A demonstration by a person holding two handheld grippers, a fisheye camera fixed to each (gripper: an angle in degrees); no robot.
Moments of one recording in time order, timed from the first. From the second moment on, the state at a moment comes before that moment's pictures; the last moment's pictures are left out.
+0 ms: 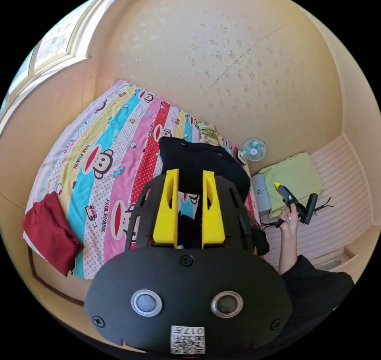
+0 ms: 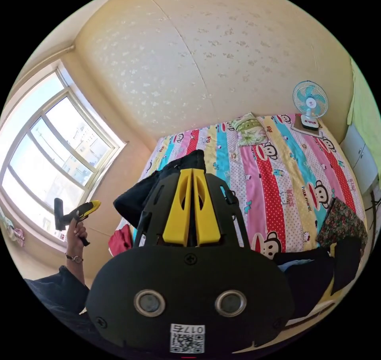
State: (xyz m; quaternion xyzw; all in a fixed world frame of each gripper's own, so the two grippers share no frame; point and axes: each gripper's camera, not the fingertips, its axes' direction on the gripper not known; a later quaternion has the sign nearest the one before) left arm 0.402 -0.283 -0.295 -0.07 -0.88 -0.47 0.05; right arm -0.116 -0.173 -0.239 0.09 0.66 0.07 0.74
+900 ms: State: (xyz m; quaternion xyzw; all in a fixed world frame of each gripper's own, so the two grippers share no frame) left arm 0.673 -0.064 -0.332 0.11 -0.62 -0.78 0.06; right arm 0.027 0.065 -0.131 -0.21 0.64 0.35 0.65
